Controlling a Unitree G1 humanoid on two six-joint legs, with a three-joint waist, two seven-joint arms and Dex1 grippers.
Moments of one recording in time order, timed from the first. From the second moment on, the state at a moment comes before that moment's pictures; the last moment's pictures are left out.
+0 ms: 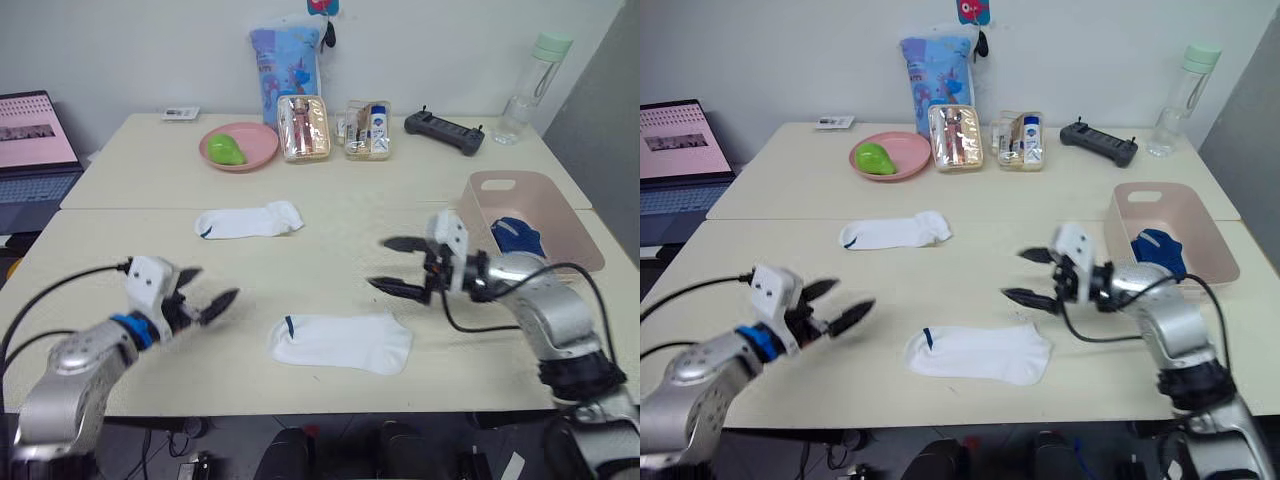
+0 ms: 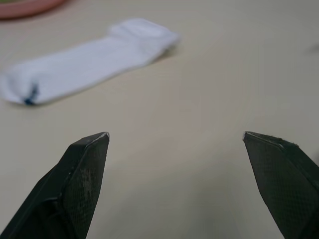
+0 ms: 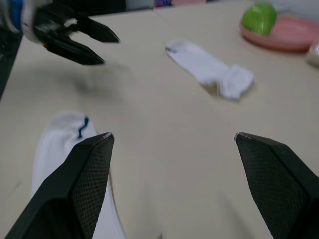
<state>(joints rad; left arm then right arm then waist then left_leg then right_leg) -0.04 0.68 0.27 -0.16 -0.39 0.38 -0.64 -0.51 -0.49 0.13 -0.21 0.37 0.52 0.93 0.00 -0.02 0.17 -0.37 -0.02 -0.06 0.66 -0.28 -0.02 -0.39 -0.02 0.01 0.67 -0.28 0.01</state>
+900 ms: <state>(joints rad) -0.91 0.43 -0.08 1.12 0.06 -0.22 -0.66 -0.48 -0.43 0.17 -0.26 0.30 0.53 0.73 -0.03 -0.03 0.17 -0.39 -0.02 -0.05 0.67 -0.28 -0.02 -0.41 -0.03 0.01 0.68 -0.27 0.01</state>
